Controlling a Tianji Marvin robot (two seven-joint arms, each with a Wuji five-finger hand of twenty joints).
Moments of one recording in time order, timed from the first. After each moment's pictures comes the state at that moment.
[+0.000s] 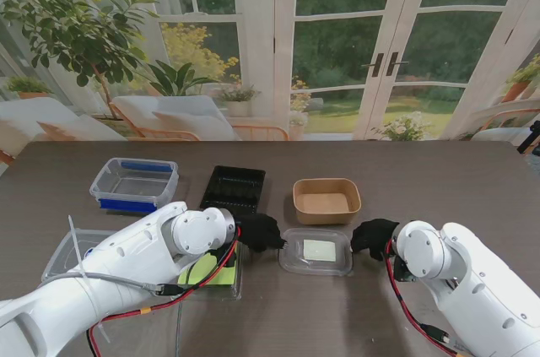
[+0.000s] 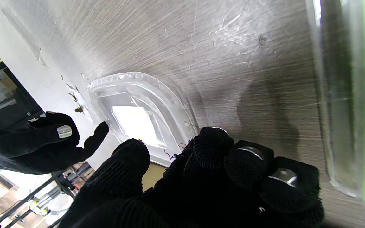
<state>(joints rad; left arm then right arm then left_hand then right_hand) 0.90 -1.17 -0.51 -1.08 0.15 -0.09 -0.37 -1.36 -0.99 1.14 -1.49 -0.71 0.20 0.59 0.96 -0.09 0.26 -0.03 0.86 0.50 0.12 0.10 1.17 0.39 0.87 1.22 0.95 0.53 1.34 1.08 0.66 0.61 1.62 1.12 0.12 -0.35 1.20 -0.05 0.63 0.00 0.58 0.20 1.26 0.01 1.01 0.92 1.27 0.14 1.46 0.84 0.58 0.27 1.67 0.77</state>
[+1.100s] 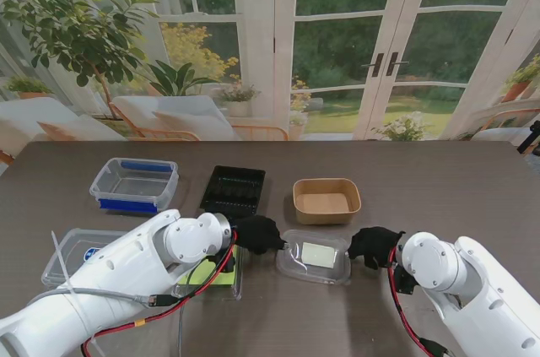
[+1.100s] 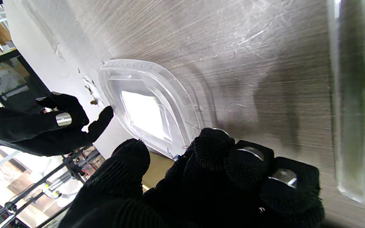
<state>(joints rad) 0.99 -1.13 -0.60 -1.18 0.17 -0.09 -0.35 -1.47 -0.99 1.23 -1.57 -0.57 0.20 0.56 0.96 -0.09 0.26 -0.03 0.85 0.53 0.13 0.12 1.18 0.40 0.88 1.23 0.96 0.53 1.34 1.08 0.66 0.61 1.63 1.12 0.12 -0.34 1.20 -0.05 0.65 0.19 0.59 0.20 1.26 0.01 1.01 0.93 1.27 0.14 1.46 0.84 0.58 0.27 1.67 0.77</state>
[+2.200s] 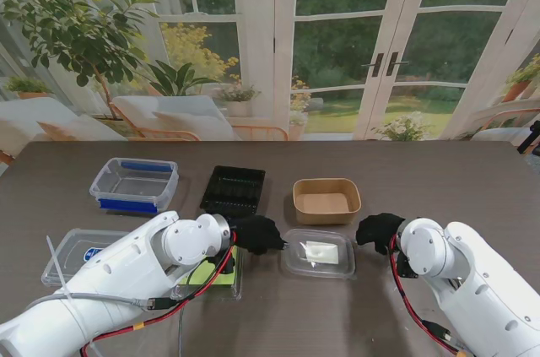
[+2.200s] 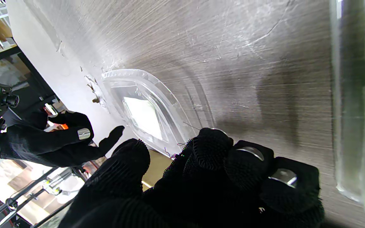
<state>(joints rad) 1.02 -1.13 -0.63 -1.21 0.18 -0.07 -0.36 -1.37 -1.00 1.18 -1.51 -0.73 0.24 0.56 0.96 -0.09 0.26 -0.03 0.85 0.50 0.12 0.11 1.17 0.39 0.88 1.23 0.96 0.53 1.34 1.08 0.66 0.61 1.63 1.12 0.12 -0.35 1.20 -0.05 0.57 0.02 0.58 0.20 1.25 0.02 1.01 0.93 1.27 0.15 1.46 0.83 0.58 0.27 1.67 0.77</state>
